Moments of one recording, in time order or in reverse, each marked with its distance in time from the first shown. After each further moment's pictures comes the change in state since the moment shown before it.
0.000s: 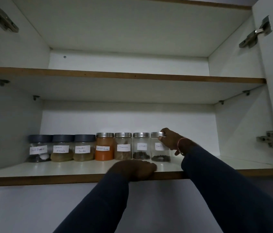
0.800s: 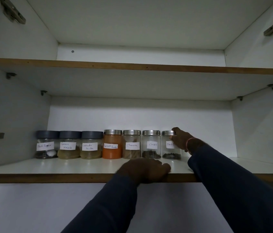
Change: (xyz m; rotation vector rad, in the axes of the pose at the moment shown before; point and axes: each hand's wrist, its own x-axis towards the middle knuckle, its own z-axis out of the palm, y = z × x) left_hand 0.003 -0.005 0.004 0.142 0.068 0.087; right_hand 0.057 0.027 0.023 -0.069 0.039 0.059
